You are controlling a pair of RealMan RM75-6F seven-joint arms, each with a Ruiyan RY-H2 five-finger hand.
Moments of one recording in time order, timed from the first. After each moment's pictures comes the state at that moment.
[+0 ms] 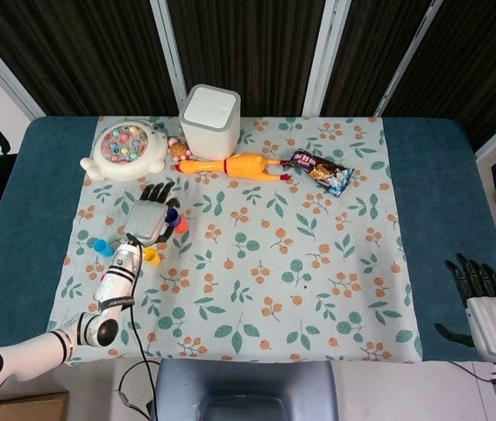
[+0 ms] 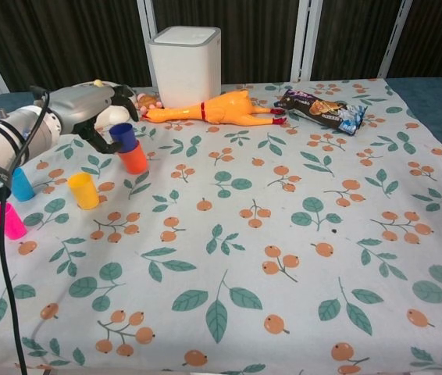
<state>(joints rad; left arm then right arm) -0.86 -1.68 -0.28 -1.07 1.04 0.89 0.32 0.03 -1.06 0.01 -1.69 -1.51 1.46 -0.12</state>
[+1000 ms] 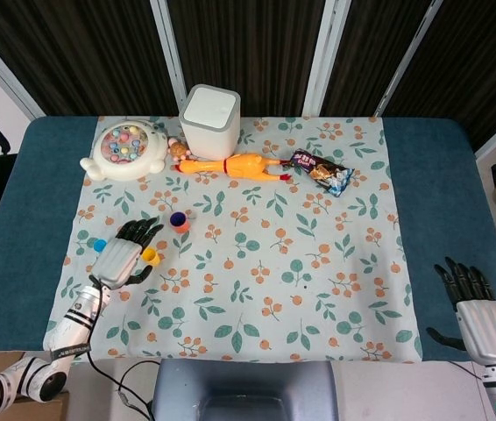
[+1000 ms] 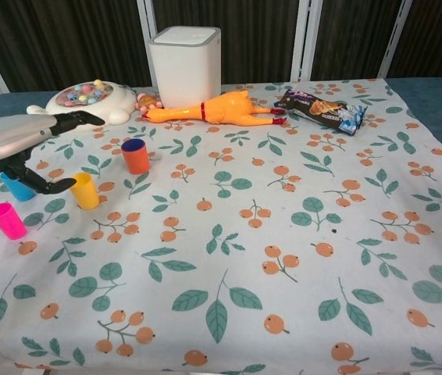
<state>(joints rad) -0.64 -1.46 -0.09 -1.39 1.29 1.06 0.13 0.04 -1.08 0.00 -1.69 -1.55 1.45 -0.13</state>
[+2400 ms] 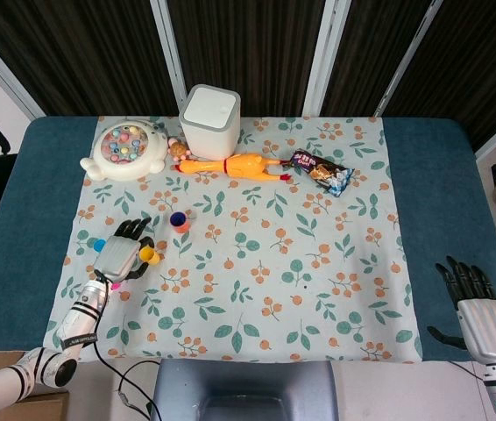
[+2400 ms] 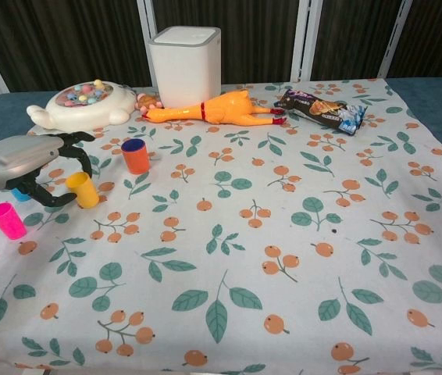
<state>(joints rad) -0.64 -1.58 -0.11 -1.14 1.28 0.98 0.12 0.04 -1.07 0.00 -1.70 -1.54 1.45 -0.14</state>
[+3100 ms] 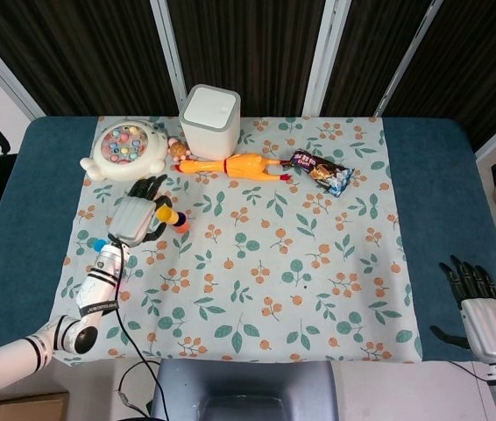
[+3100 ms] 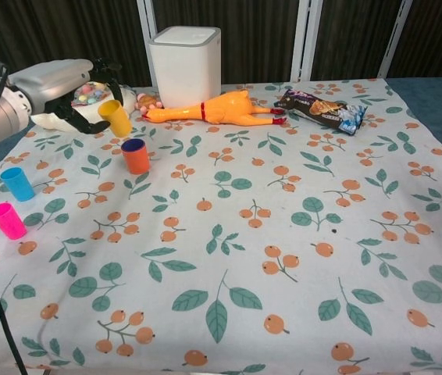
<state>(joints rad) -0.79 -1.57 -0.29 -1.18 1.19 0.94 0.20 0.04 -1.07 0.01 -1.69 -1.53 1.46 -0.12</state>
